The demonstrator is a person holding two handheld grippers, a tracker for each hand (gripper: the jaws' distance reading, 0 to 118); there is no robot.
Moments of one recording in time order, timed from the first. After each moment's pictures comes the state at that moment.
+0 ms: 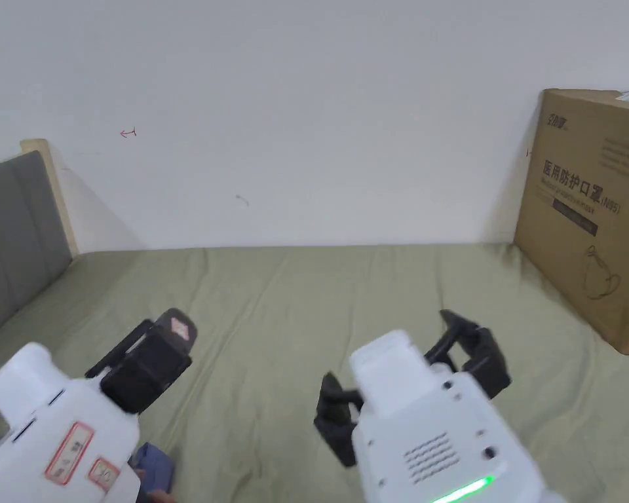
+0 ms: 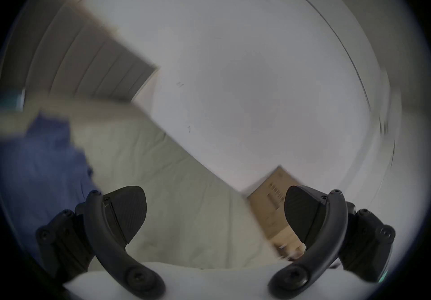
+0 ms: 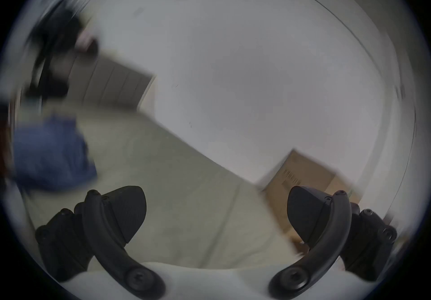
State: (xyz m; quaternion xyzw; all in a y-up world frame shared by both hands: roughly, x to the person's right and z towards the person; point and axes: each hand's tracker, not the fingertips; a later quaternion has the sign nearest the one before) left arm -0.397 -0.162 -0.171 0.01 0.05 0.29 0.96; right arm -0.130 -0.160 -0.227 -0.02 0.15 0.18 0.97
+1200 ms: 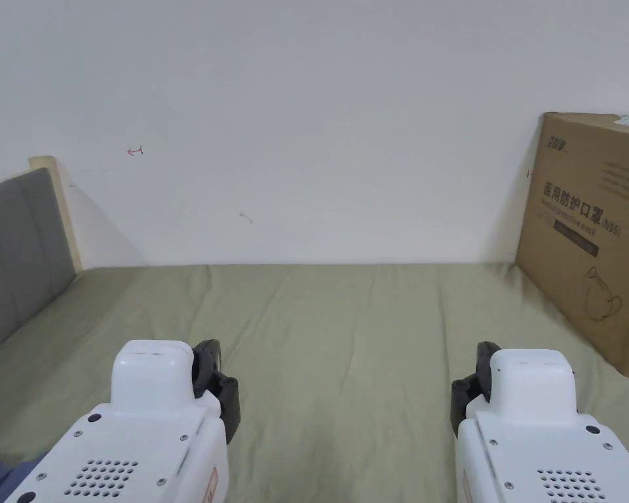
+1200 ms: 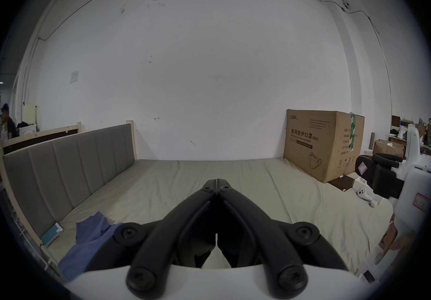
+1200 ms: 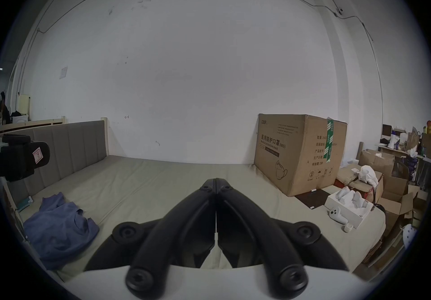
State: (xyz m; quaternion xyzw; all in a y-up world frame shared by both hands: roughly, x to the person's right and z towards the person) left arm -0.327 -0.150 -0.163 -0.04 0.07 0.00 1.00; right arm -0.085 -0.163 -0.215 -0.03 0.04 0.03 1.00
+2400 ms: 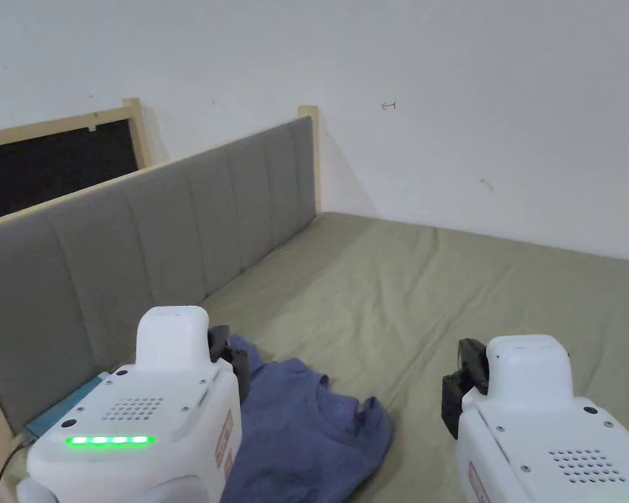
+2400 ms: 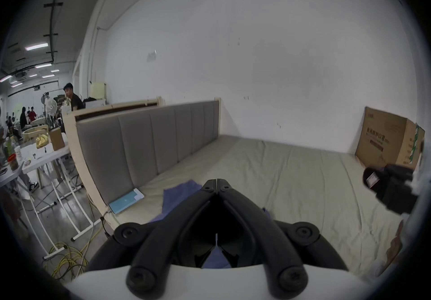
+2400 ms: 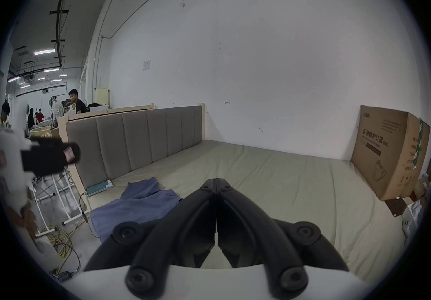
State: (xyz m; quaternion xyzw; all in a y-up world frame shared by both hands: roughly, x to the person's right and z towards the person) left arm -0.482 -0.171 -0.069 -0.12 0.31 0.05 0.94; right arm -0.270 -0.170 -0.183 -0.09 0.34 0.03 0.94
